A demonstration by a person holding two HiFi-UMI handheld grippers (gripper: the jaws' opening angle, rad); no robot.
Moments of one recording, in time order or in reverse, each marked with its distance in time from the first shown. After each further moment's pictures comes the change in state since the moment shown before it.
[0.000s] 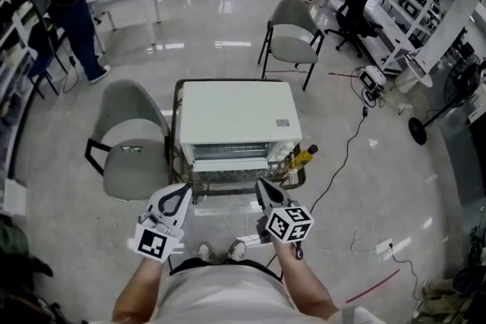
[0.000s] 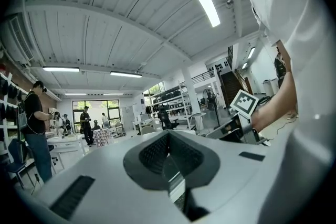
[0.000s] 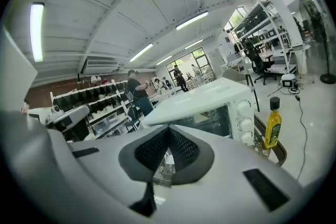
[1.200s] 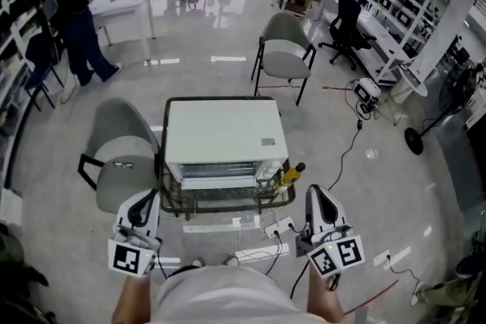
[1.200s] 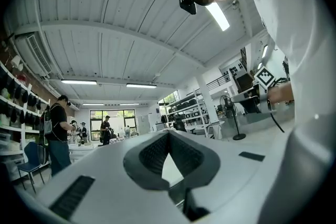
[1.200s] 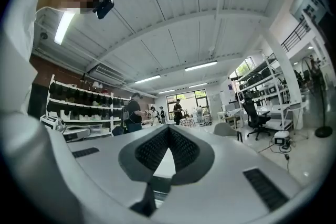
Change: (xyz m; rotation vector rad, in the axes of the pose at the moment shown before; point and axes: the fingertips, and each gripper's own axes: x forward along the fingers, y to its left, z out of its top) left arm -0.007 0.038 0.060 -0.016 -0.103 0.194; right arm -0.141 -0.010 0.184 -0.294 -0.378 -0.080
